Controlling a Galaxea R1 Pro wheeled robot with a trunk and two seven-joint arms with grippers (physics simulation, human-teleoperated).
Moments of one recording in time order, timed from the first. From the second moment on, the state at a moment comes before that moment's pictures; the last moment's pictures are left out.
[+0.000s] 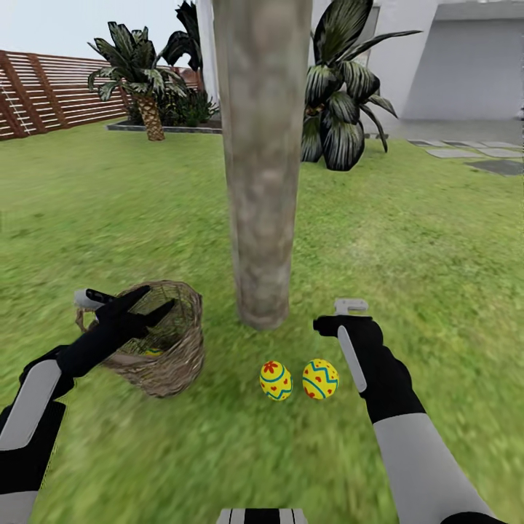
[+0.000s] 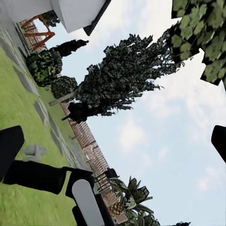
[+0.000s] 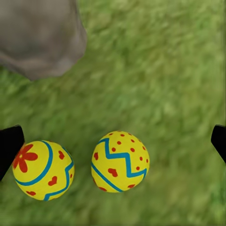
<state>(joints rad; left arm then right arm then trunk) -0.48 0.23 0.19 -1.48 1.31 1.00 -0.73 -0.75 0.09 0.06 -1.21 -0.07 0.89 -0.22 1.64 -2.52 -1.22</state>
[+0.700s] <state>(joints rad) -0.48 0.32 0.27 -1.46 1.31 1.00 -0.72 -0.75 0.10 0.06 -1.28 -0.07 1.00 -0.22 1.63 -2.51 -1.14</state>
